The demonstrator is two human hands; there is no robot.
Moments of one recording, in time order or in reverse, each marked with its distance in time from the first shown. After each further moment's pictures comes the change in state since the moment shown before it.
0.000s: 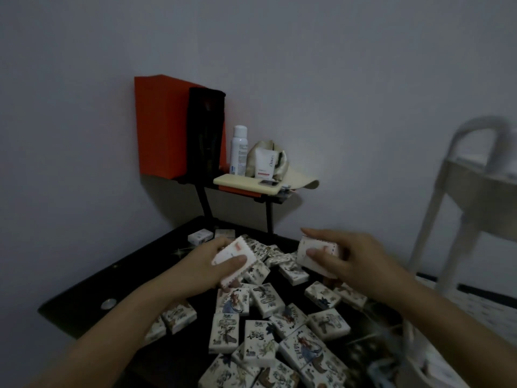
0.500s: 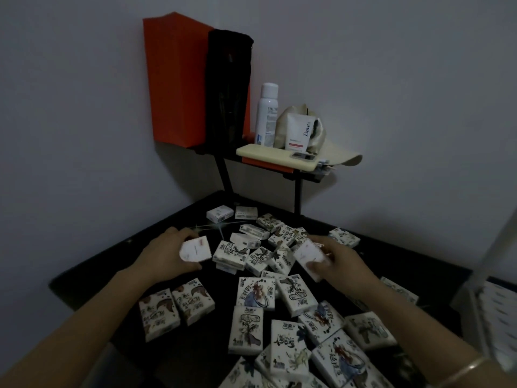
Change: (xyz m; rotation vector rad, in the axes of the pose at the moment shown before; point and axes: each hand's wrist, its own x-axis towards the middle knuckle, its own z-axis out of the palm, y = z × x) left_hand 0.060 -0.152 -0.085 0.793 0.225 -0.138; right_hand 0.072 0.093 0.126 0.121 -0.158 0.257
